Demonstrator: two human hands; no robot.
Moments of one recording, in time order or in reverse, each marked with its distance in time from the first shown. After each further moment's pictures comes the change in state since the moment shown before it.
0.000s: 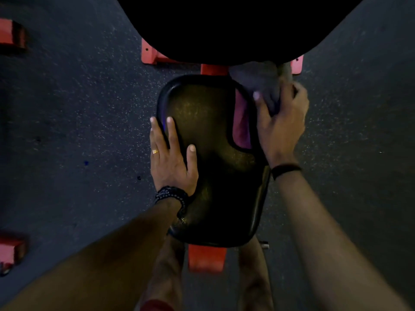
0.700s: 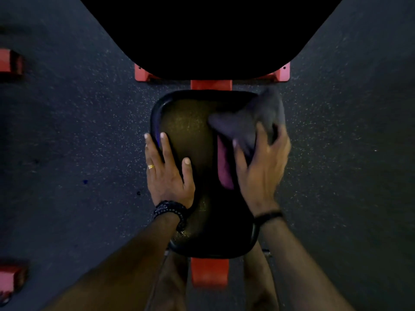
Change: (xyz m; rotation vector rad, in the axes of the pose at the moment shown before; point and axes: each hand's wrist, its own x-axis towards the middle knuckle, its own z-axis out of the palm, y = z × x) left_hand 0.000 0.001 0.000 -0.009 0.026 0.013; right_hand -0.072 -0.004 -0.011 -0.081 -0.051 0.052
